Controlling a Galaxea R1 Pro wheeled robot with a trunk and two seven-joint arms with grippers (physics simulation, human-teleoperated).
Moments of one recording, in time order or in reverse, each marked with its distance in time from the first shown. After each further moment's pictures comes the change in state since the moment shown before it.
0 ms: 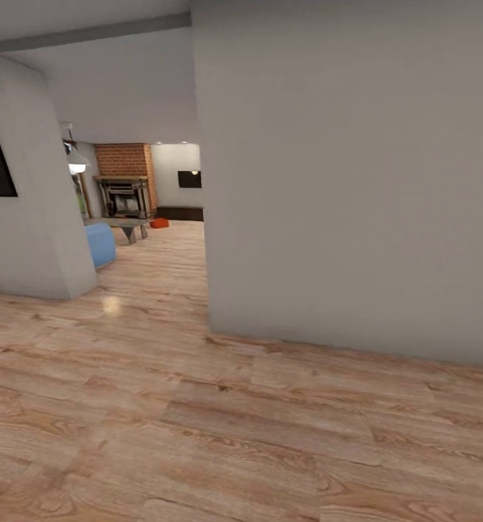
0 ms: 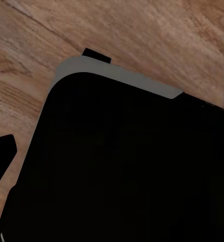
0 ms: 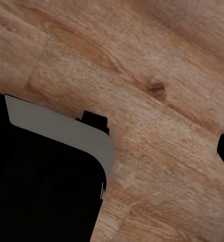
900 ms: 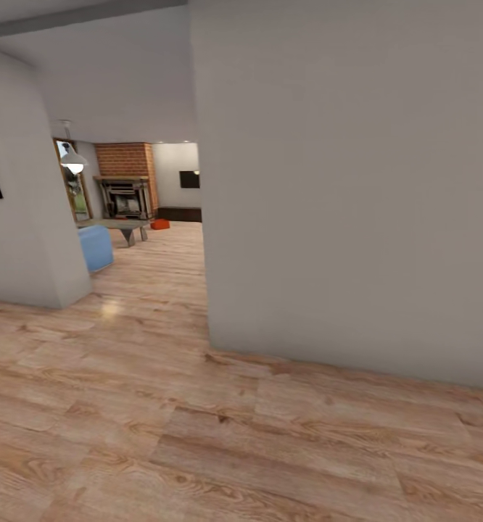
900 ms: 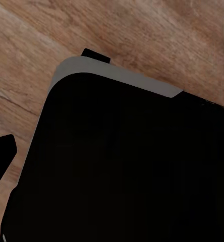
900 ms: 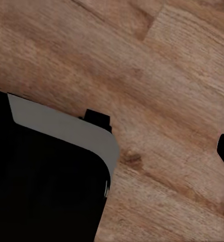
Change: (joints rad) left arm 0.000 0.000 -0.006 0.000 -0.011 0.000 0.000; right arm 0.000 0.006 -0.002 0.000 -0.006 0.011 -0.001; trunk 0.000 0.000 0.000
